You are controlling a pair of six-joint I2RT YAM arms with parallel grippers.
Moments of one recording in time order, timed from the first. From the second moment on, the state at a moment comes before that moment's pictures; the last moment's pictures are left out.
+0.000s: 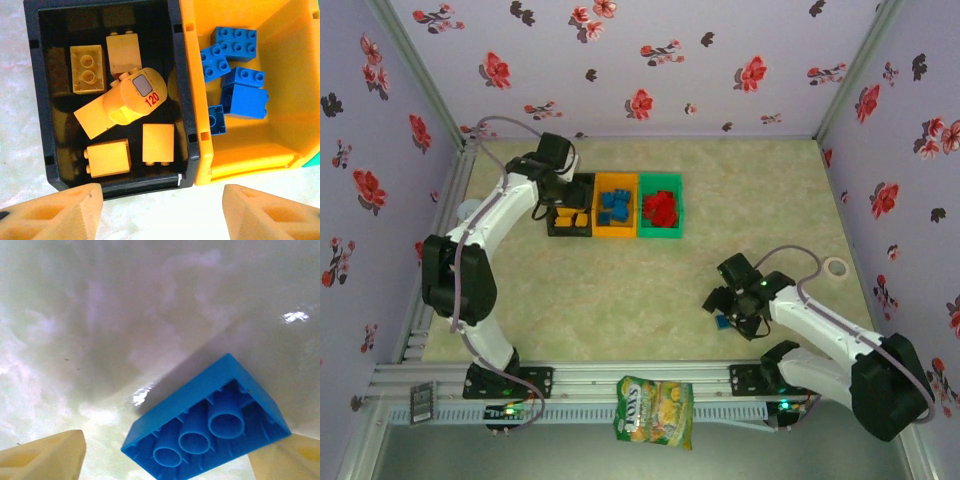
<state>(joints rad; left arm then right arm) -0.36 1.74 1.52 -0.84 0.00 -0.18 0.56 1.04 0.50 -0.81 -0.12 1.15</state>
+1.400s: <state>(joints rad) -0.36 1.44 1.34 -0.84 0.00 -0.23 0.53 1.63 1.32 -0.78 -0.05 0.71</state>
